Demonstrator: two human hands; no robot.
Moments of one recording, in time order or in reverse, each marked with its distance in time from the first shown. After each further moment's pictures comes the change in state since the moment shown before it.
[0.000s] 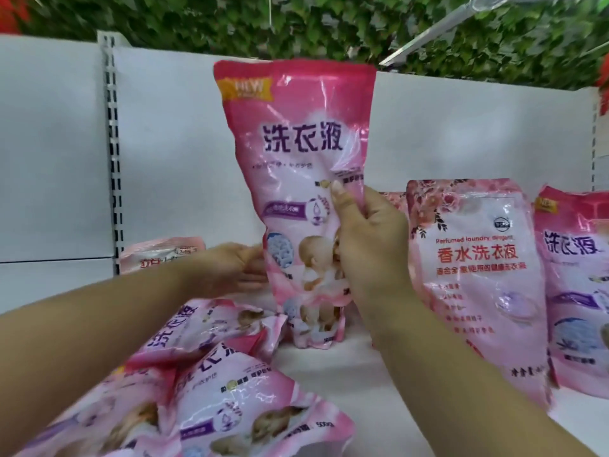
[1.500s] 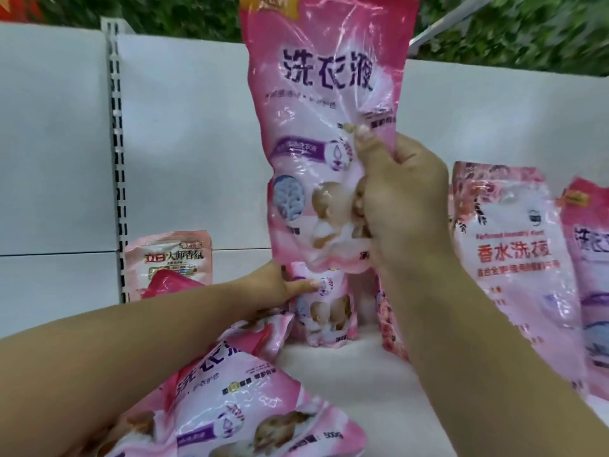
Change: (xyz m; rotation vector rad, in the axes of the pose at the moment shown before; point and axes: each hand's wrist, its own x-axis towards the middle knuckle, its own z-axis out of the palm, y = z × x) left_hand 0.035 -0.033 0.033 0.499 0.129 0.178; right_hand 0.016 -0.030 0.002 0.115 0.047 -0.043
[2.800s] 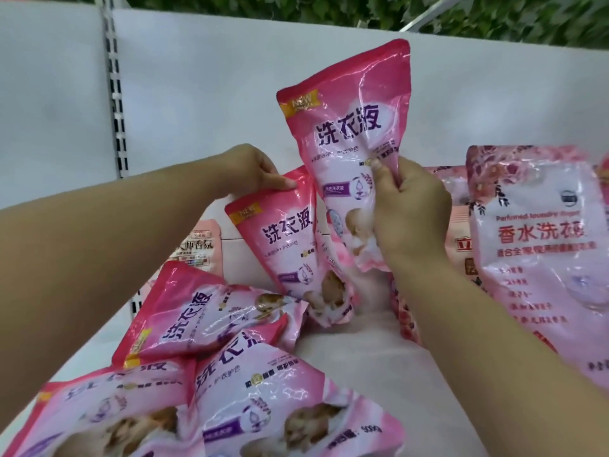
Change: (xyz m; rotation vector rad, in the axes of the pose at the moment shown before) left_hand 0.031 0.060 -0.109 0.306 0.184 0.053; right_hand 0.013 0.054 -0.007 -0.729 0.094 -0.108
